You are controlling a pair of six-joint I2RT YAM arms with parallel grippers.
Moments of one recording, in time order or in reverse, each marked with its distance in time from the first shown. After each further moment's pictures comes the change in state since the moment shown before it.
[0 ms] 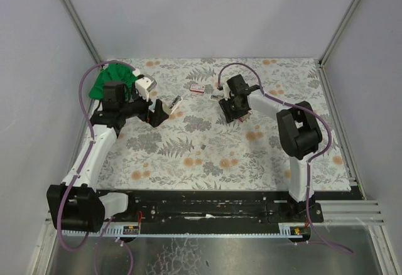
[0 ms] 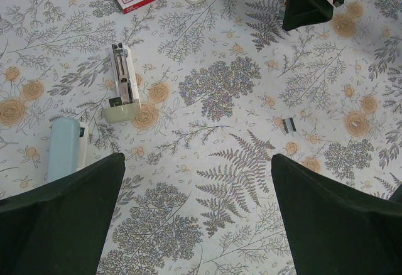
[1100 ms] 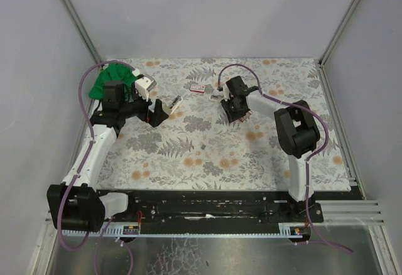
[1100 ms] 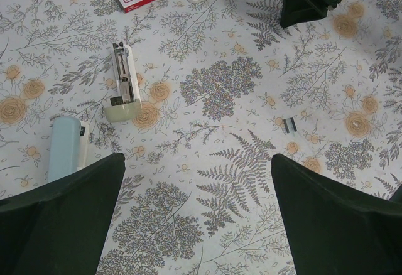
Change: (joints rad) left arm 0.005 0.002 0.000 0.000 0.000 -0.001; right arm 0.000 0.035 -0.001 0.026 0.027 0.010
